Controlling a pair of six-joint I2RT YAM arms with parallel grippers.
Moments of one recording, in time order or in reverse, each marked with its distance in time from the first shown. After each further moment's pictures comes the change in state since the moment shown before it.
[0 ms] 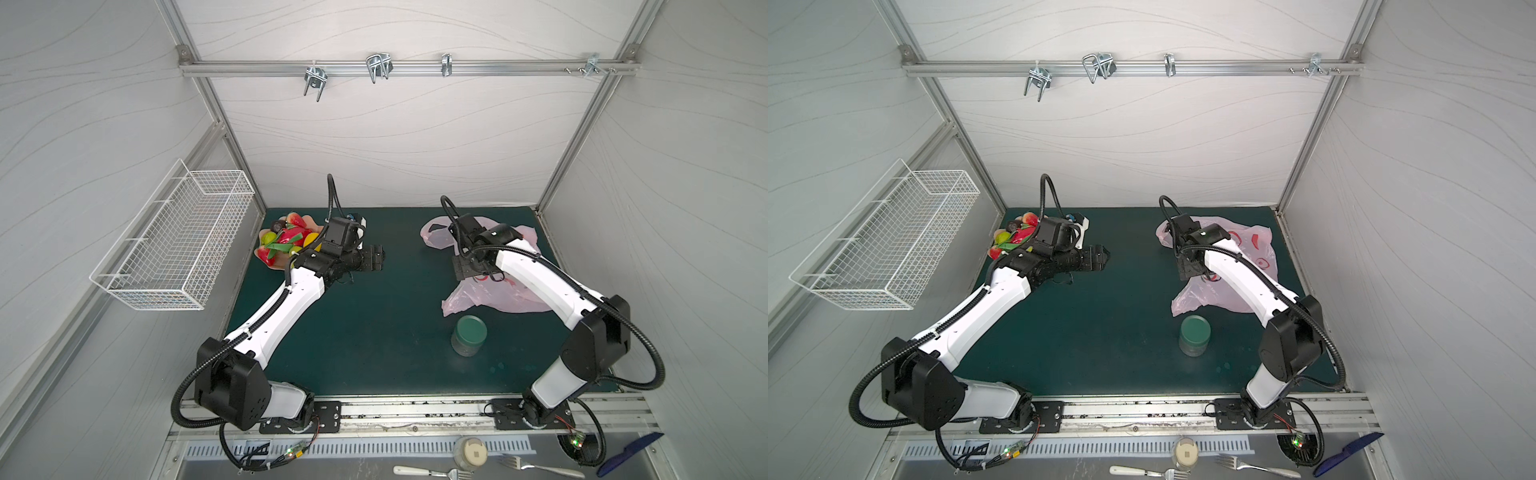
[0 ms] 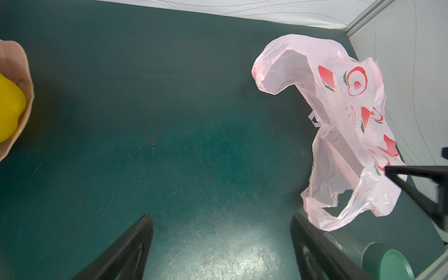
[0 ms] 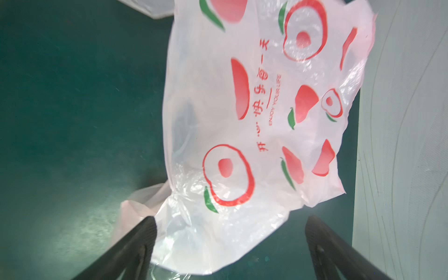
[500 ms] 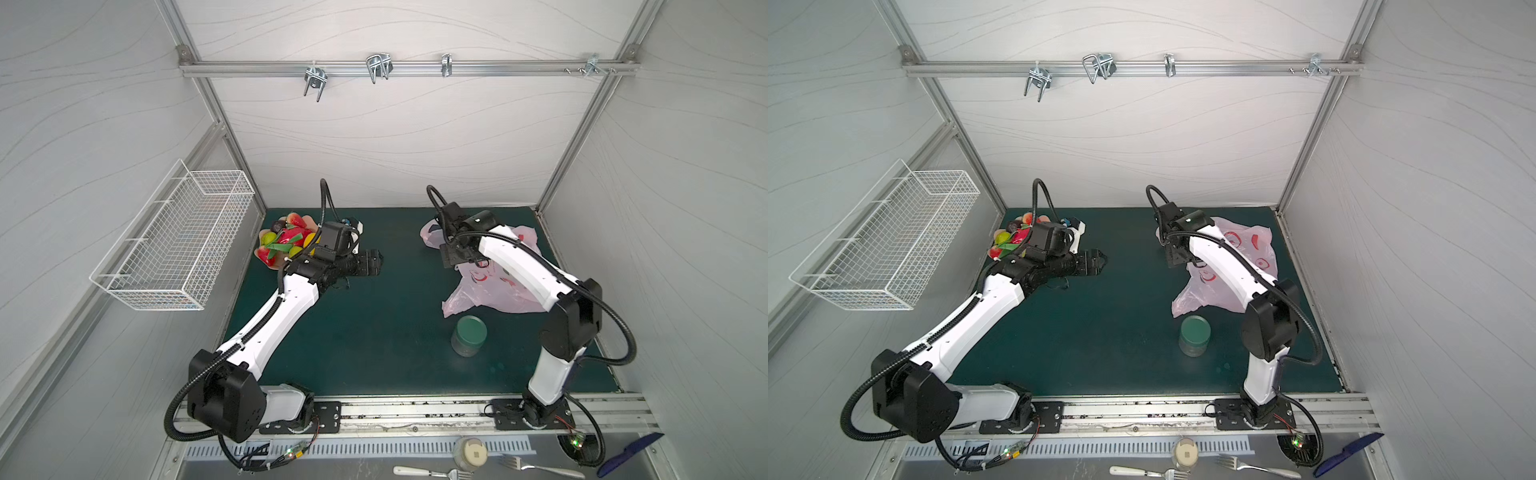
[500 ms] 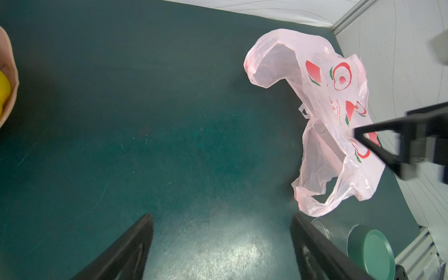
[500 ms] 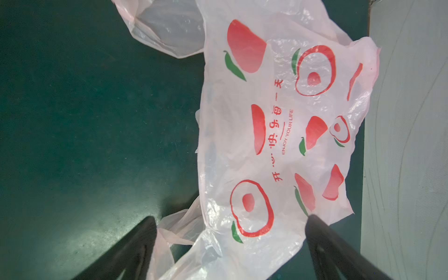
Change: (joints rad) left arm 0.021 -0.071 -0.062 0.000 0.065 -0.001; right arm 0.040 0.203 0.206 -0.037 0.024 0.021
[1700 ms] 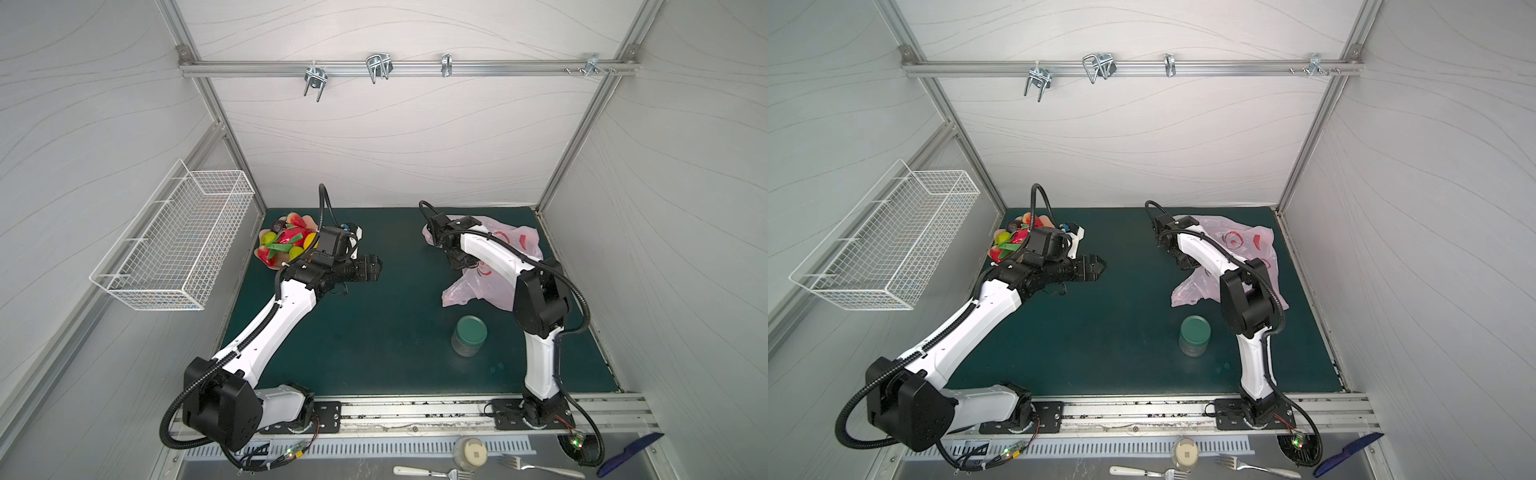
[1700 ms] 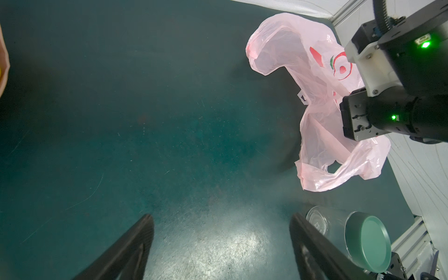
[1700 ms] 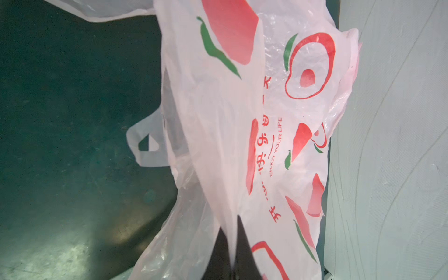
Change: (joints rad) left arm 0.000 -0.034 -0.039 -0.013 0.019 0.000; right arm -0.059 0.196 0.010 0.021 0.185 -0.006
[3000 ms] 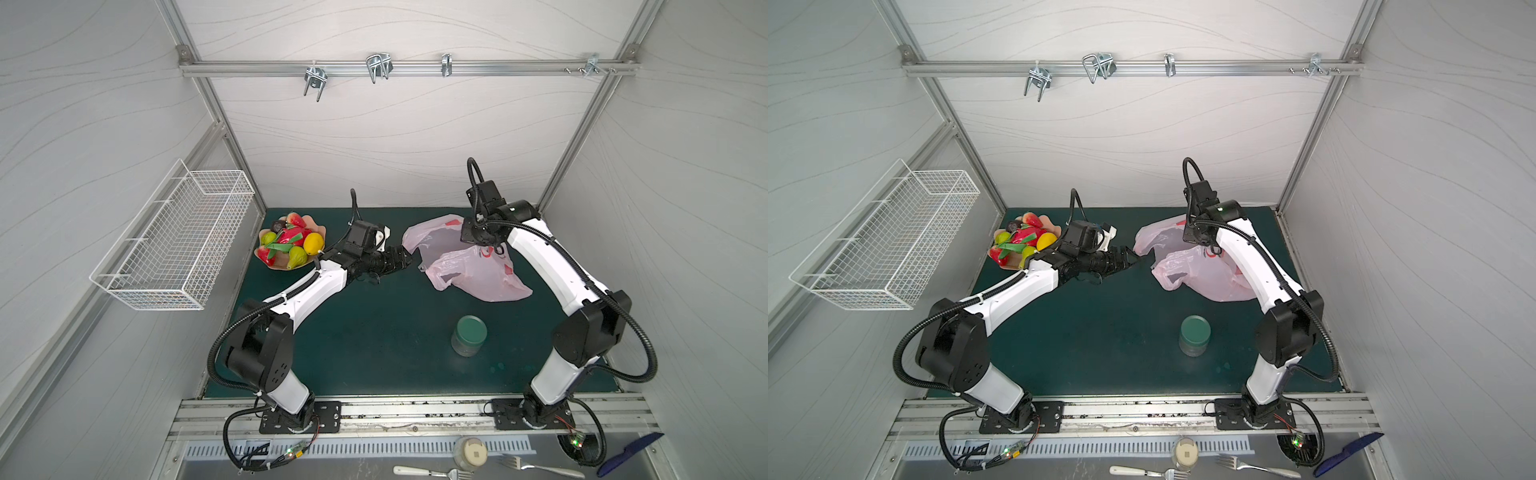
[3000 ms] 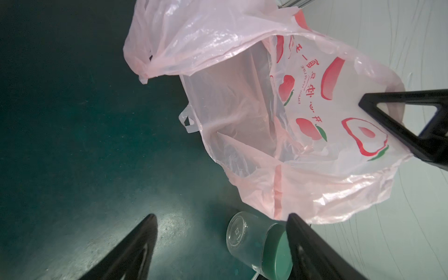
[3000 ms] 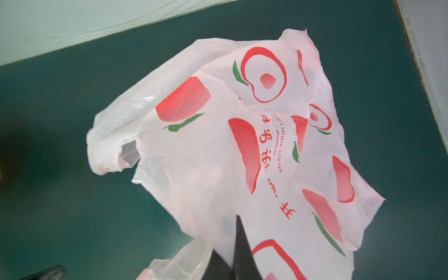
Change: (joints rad) left arm -0.082 0.325 0.077 0.267 0.291 -0.347; right arm -0.113 -0.312 0.024 0.120 -0.441 0.191
